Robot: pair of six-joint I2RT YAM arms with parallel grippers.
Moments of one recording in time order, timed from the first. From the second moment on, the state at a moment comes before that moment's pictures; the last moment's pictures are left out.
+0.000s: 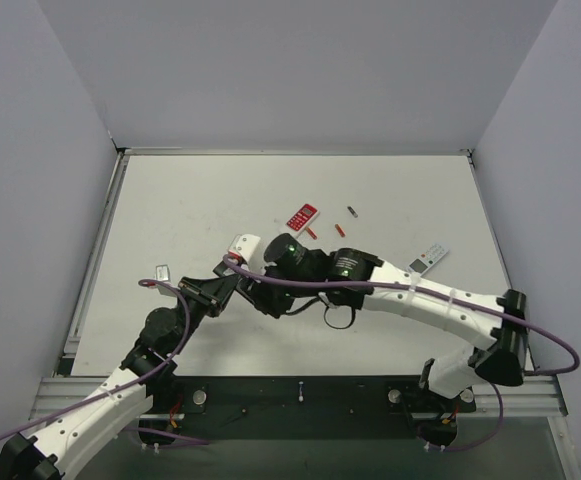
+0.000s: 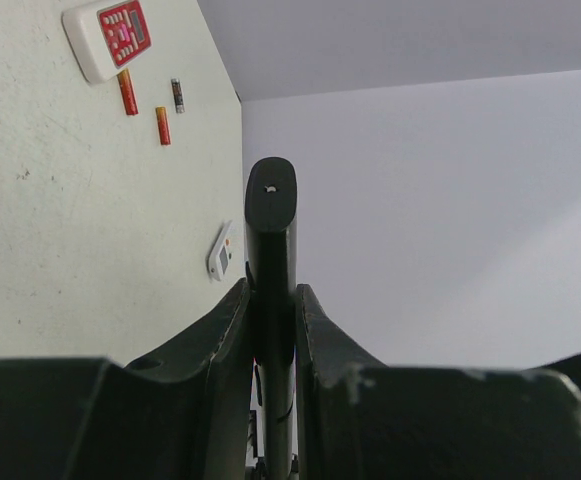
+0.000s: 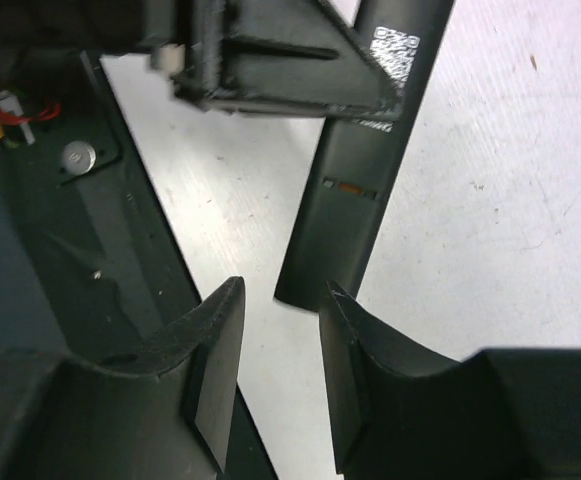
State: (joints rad) left arm -0.61 0.45 0.01 0.45 -0.14 -1.48; right arm 1.17 1.55 1.44 -0.68 -0.01 0.04
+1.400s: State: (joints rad) left arm -0.61 0.50 0.01 0.42 0.03 -1.44; right arm 1.14 1.47 1.23 -0.72 -0.41 -0.74
